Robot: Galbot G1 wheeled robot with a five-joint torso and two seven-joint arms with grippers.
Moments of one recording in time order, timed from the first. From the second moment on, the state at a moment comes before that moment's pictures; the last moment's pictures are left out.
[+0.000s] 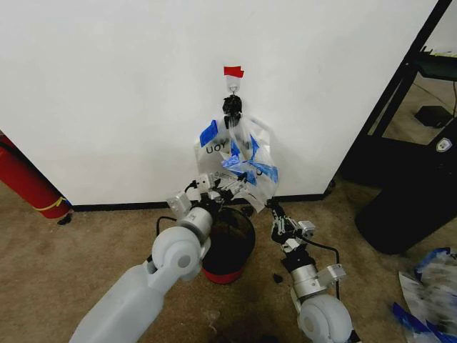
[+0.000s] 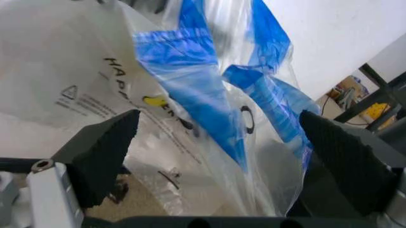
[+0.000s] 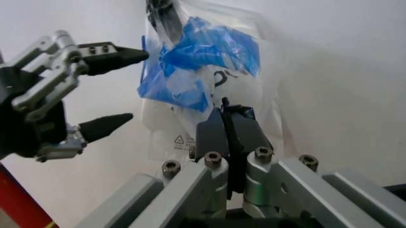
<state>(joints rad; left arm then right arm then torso) 0.85 -1.12 0.07 -2.06 -1.11 0.20 -0.52 -1.44 1.35 0.30 2.02 0.50 0.16 -0.04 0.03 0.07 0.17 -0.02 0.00</state>
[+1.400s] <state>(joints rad) 0.76 -1.17 0.13 -1.91 -1.08 0.10 -0.55 -1.46 1.36 0.32 2.01 0.50 0.17 -0.04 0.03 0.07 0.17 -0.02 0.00</state>
